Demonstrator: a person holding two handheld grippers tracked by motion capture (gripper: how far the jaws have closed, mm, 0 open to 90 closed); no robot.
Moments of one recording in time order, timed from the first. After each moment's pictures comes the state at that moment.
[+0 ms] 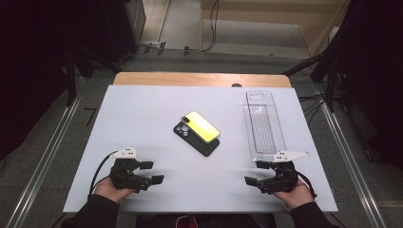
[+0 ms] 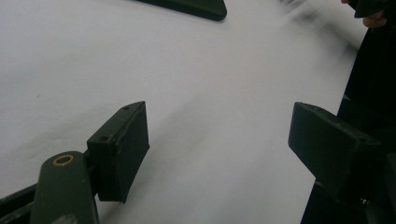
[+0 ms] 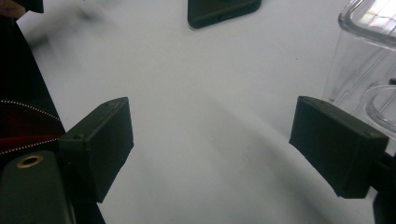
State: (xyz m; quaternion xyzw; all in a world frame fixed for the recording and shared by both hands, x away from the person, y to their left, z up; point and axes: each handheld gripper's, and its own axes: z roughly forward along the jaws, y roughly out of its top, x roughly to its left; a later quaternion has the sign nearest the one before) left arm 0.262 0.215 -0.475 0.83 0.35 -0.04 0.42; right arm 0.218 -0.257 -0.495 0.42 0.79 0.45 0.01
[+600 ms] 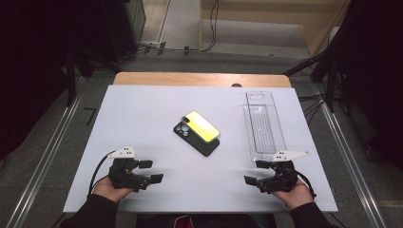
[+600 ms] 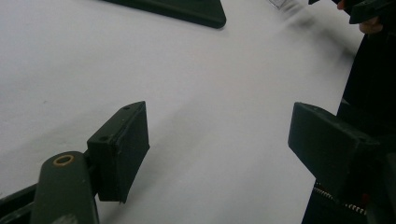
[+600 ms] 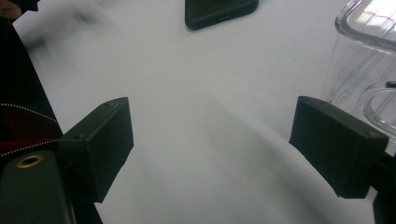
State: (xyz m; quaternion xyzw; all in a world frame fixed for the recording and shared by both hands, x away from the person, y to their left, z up) left arm 0.262 0.218 -0.473 0.83 0.35 -0.04 0.43; right arm 0.219 -0.255 -0.494 0.43 0.79 0.44 0.01
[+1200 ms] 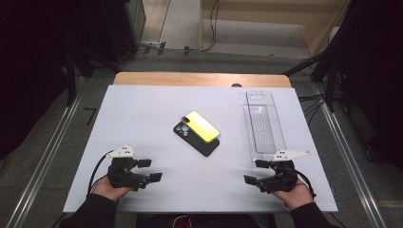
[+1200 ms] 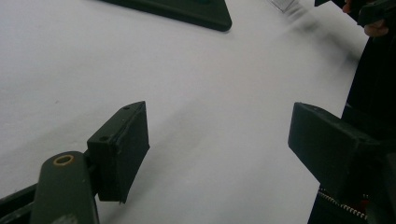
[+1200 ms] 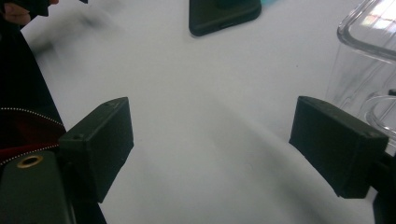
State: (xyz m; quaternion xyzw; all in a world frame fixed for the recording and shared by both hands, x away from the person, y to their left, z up) left arm 0.264 0.221 -0.473 0.83 0.36 -0.04 0.43; right arm 0.219 -0.255 -0.493 0.43 0.78 0.45 0.01
